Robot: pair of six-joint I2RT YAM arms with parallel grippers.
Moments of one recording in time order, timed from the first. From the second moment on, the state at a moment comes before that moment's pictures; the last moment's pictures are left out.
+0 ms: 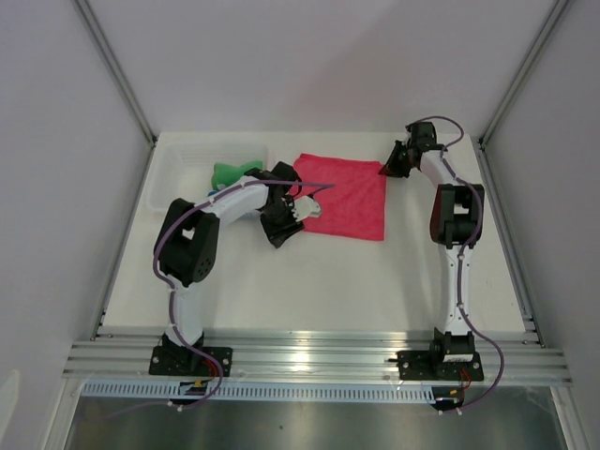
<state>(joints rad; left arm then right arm) -0.52 2.01 1.54 -0.93 0.18 0.66 0.03 2.54 2.17 -0.52 -0.35 0.41</state>
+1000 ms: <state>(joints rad) -0.57 1.95 1.61 -1.05 0.37 0.76 0.15 1.39 0.57 -0.20 -0.22 0.95</state>
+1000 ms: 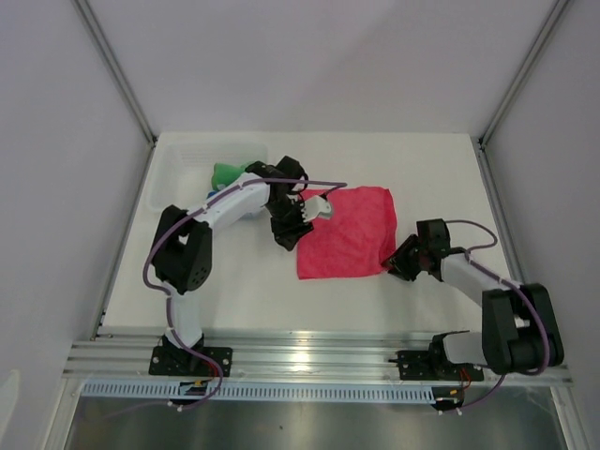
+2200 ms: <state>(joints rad) -0.76 1.95 1.42 -0.96 0.35 0.76 0.11 2.09 1.49 -0.32 -0.17 0.27</state>
